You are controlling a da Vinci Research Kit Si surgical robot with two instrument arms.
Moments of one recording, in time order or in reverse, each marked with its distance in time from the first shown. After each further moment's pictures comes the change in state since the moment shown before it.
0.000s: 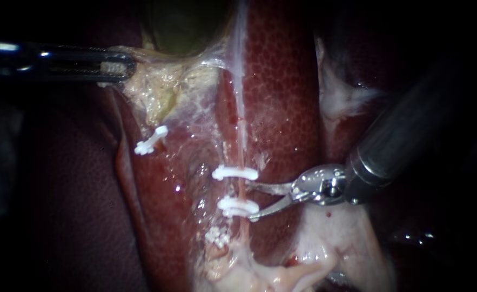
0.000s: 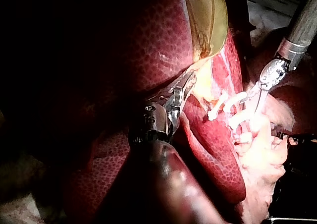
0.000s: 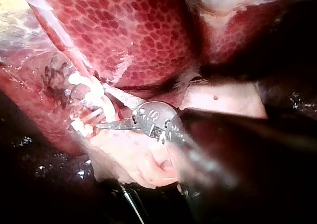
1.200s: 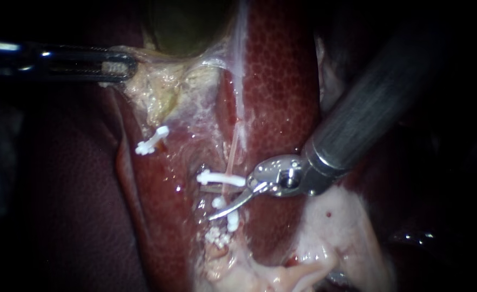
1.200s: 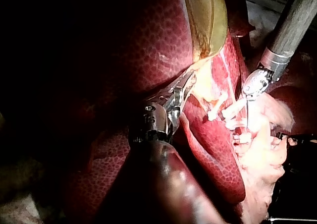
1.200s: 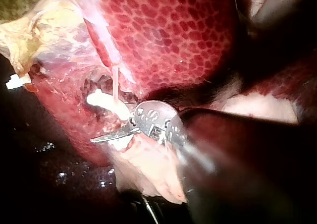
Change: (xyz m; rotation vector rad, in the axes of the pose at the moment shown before) right arm 0.005 0.001 0.005 0.283 0.081 -0.078; left arm 0.000 0.000 0.000 -0.003 -0.001 0.000
